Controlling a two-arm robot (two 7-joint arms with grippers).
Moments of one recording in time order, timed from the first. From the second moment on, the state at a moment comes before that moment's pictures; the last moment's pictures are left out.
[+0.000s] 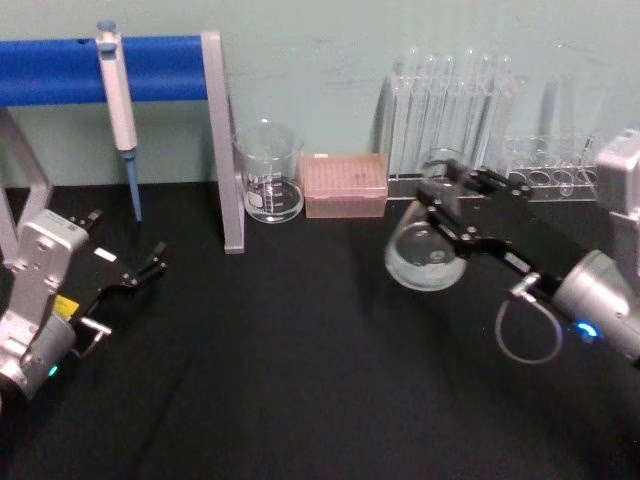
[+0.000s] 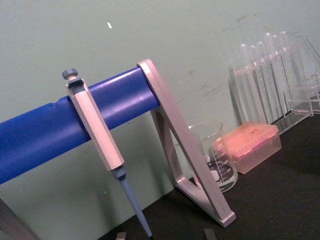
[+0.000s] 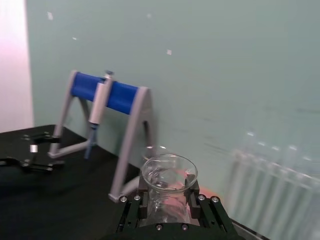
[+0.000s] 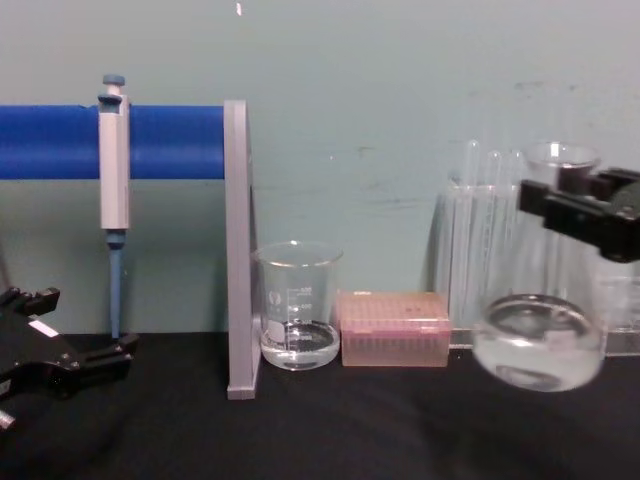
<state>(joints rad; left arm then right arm) -0.20 0.60 0.45 -1.41 -0.25 -0.12 0.03 0.12 0.51 -0.29 -1.71 0.40 -0.05 0.36</state>
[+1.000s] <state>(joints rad) -0.20 0.60 0.45 -1.41 -0.25 -0.12 0.03 0.15 0.46 -0.28 -1.65 0.39 -0.04 0.45</state>
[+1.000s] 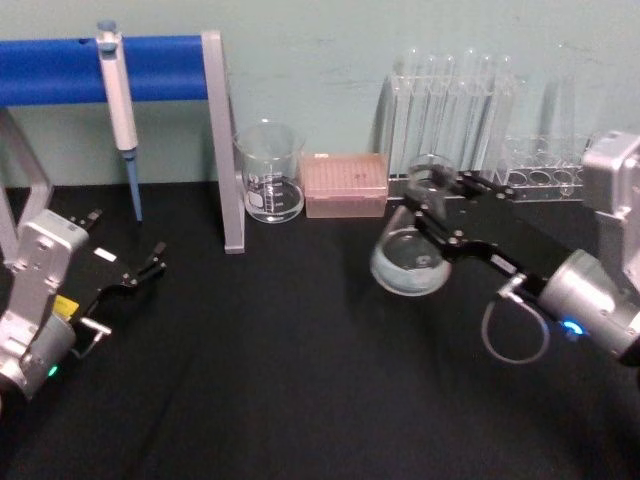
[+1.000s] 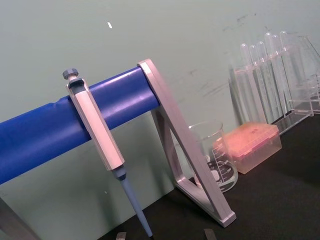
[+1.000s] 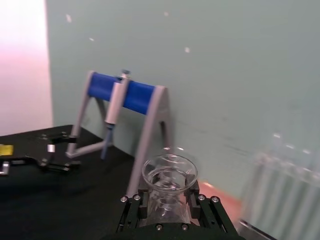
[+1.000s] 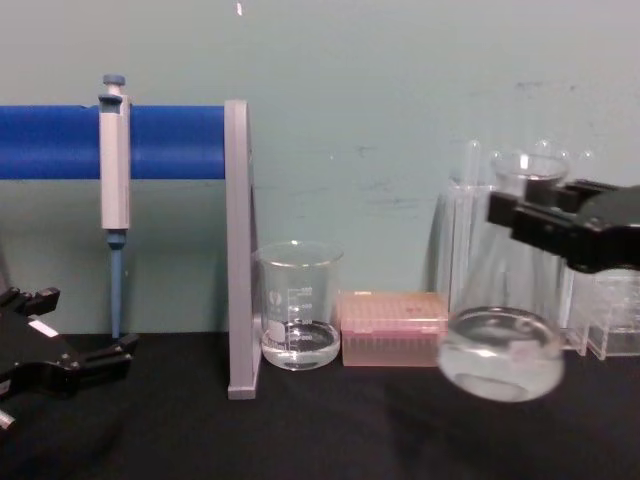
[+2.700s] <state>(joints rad) -0.20 0.60 0.45 -1.41 -0.25 -0.12 0.03 0.38 0.38 -0.54 -1.48 0.44 -0.08 0.60</state>
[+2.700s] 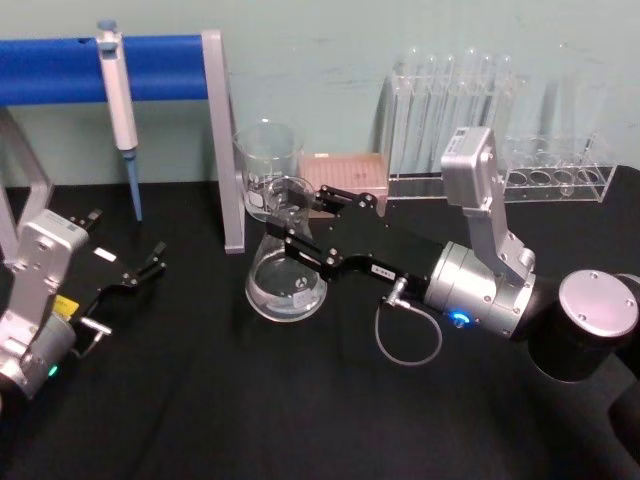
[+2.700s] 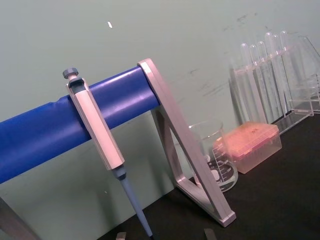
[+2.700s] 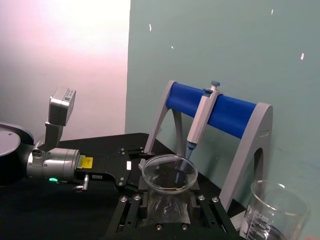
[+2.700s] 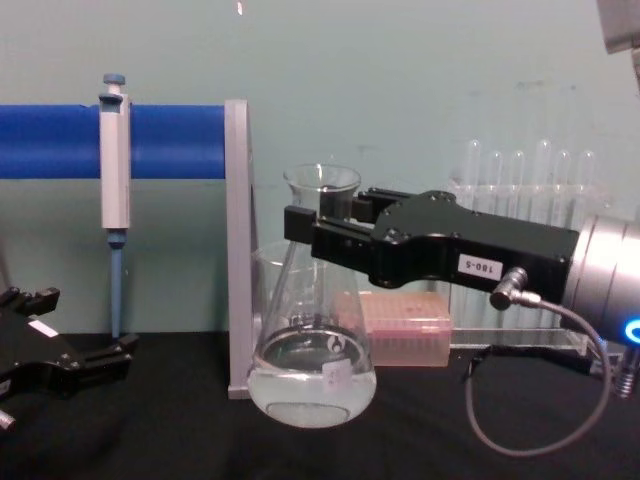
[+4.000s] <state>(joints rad) -0.20 0.60 0.45 -1.41 -0.25 -0.12 0.03 0.41 0.36 -0.57 -1.34 0.45 -0.07 0.64</state>
